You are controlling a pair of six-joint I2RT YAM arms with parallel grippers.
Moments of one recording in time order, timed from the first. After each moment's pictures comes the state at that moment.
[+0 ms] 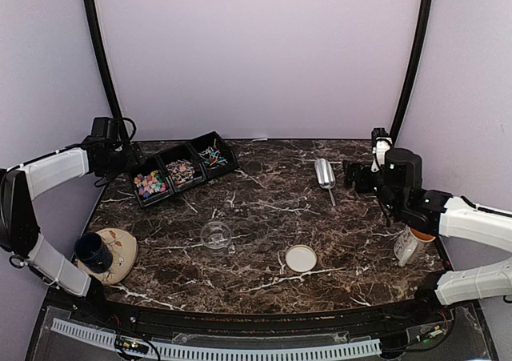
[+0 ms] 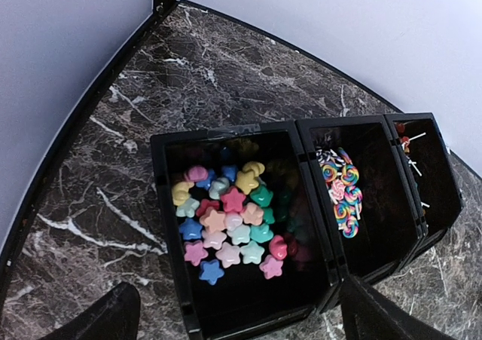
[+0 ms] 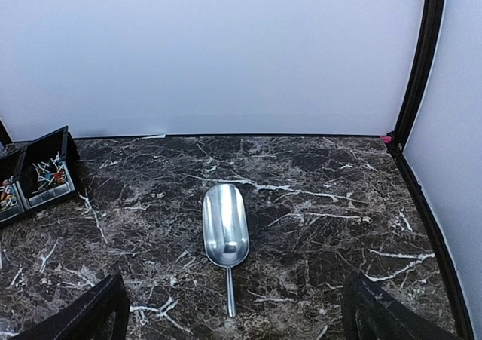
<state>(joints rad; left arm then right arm) -0.06 1.42 1.03 -0.35 -0.14 -0.50 0.68 1.04 0.64 0.11 0.53 0.22</state>
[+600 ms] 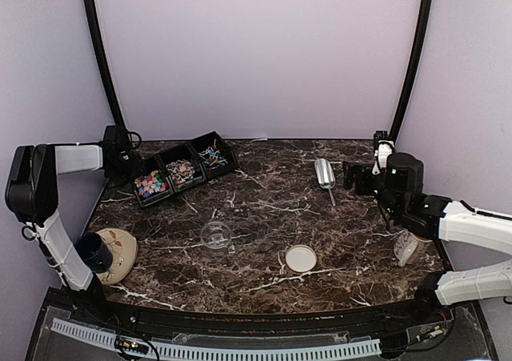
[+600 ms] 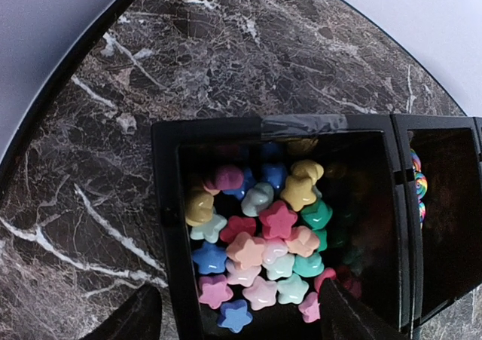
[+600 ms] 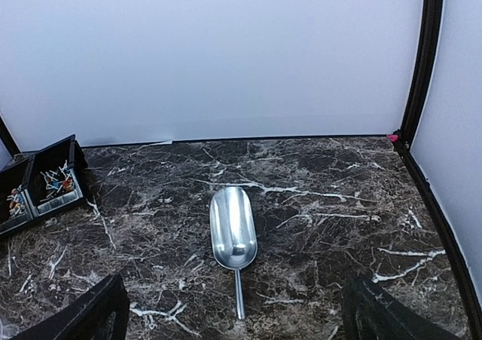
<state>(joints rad) 0.00 1.72 1.13 -0.31 -0.09 -0.54 0.68 1.02 0.58 0.18 0.52 0.25</state>
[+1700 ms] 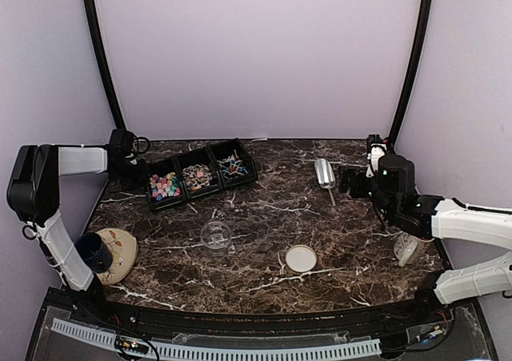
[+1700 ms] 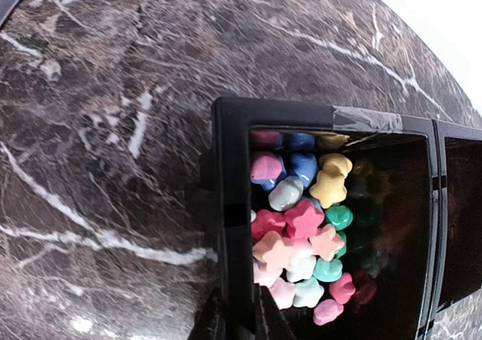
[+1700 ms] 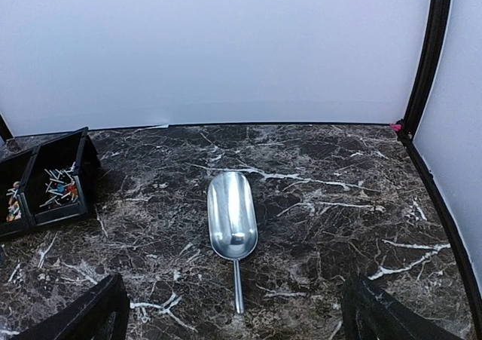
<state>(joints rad) -0.04 1.73 1.10 -0.32 0.05 -0.55 0.68 1.10 0.58 0.21 0.51 0.25</state>
